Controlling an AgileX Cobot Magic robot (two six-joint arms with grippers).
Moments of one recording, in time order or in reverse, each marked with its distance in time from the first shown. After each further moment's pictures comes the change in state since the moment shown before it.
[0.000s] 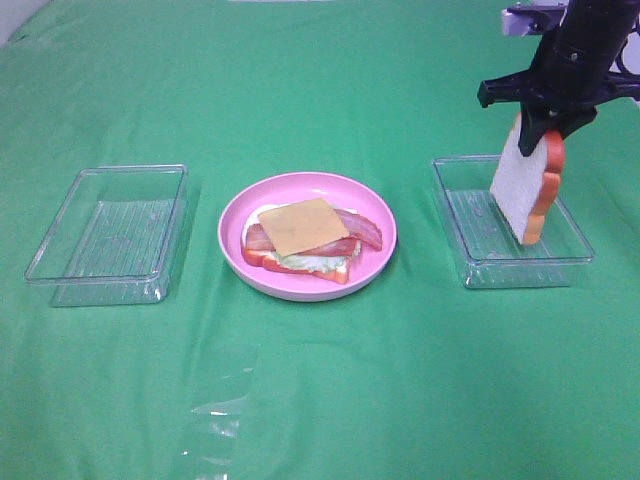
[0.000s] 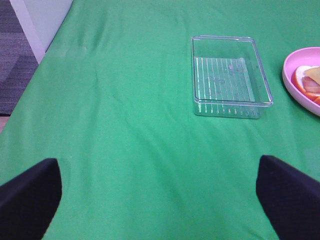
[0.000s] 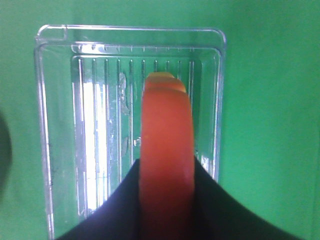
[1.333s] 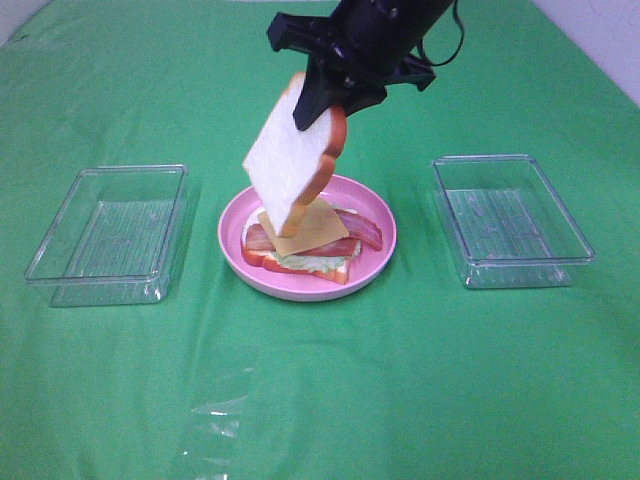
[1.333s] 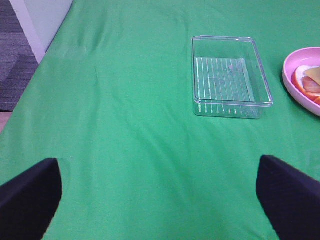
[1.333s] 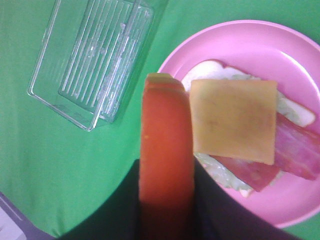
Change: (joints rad) left arm 0.000 0.000 0.000 0.000 0.000 0.000; right arm 0.374 -0.058 0.000 0.494 -0.101 -0.154
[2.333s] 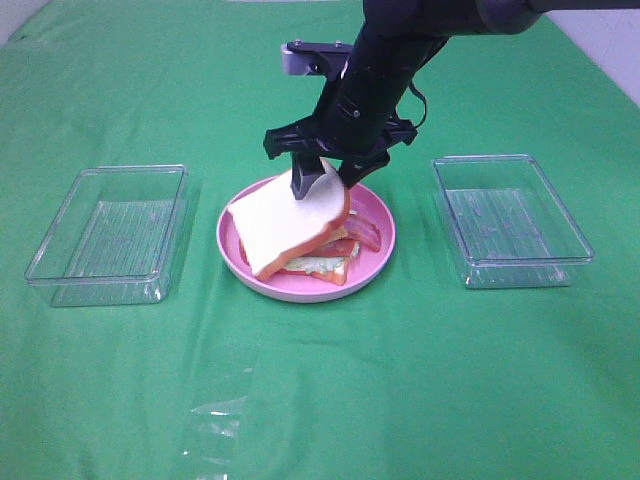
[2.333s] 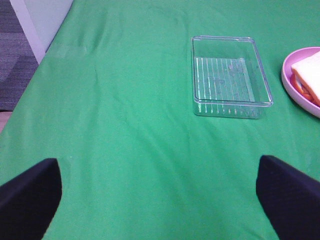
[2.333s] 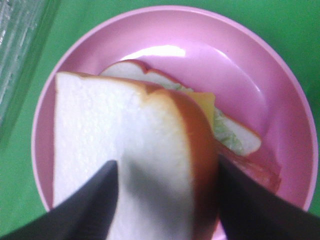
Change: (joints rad) left arm 0.000 0.000 0.000 0.000 0.000 0.000; right arm 0.042 0.172 0.000 -0.279 -0.125 0.109
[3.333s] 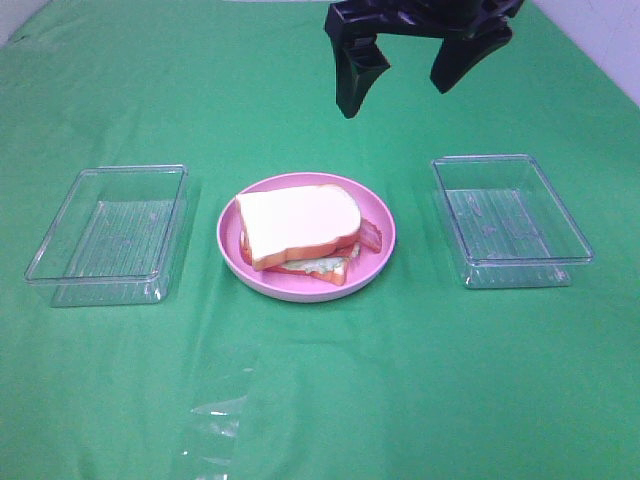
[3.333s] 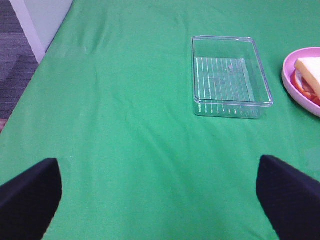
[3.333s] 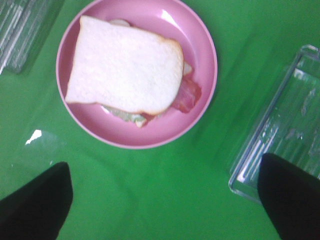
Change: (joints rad) left arm 0.000 0.000 0.000 0.000 0.000 0.000; right arm 0.002 -0.358 0.000 -0.148 0.360 0.016
